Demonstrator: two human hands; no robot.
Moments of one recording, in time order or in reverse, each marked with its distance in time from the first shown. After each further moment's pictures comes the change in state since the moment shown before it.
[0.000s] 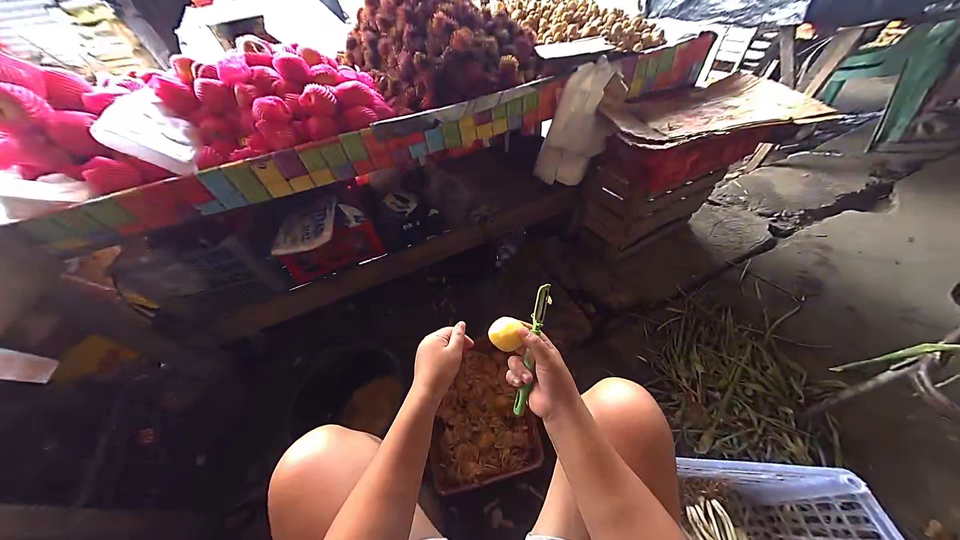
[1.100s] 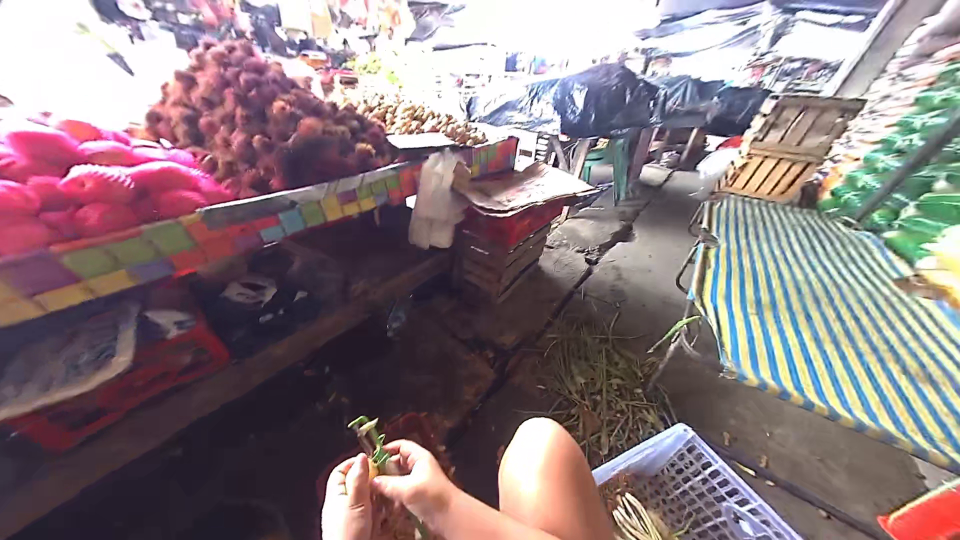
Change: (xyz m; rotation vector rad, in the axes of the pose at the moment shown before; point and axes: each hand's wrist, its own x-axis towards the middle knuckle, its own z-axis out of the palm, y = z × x) left_hand -0.022 -0.037 0.031 -0.832 0.033 -0.139; right_hand 0.023 0.068 0.004 -0.593 -0.025 -0.036
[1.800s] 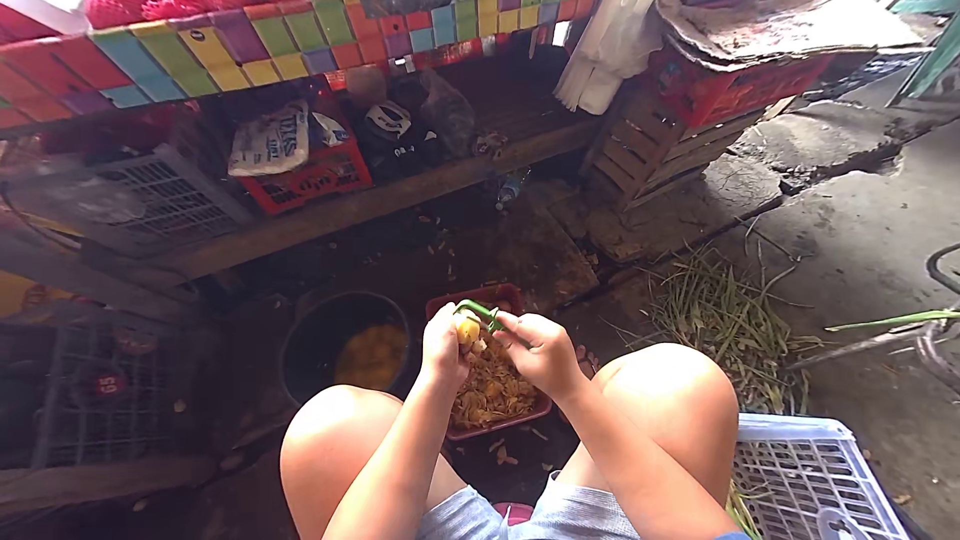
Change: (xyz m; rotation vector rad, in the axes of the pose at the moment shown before) left_hand 0.013 0.019 -0.029 -0.235 0.123 -0.317; right_hand 0.000 0.018 -0.019 -0.839 0.044 -0.695
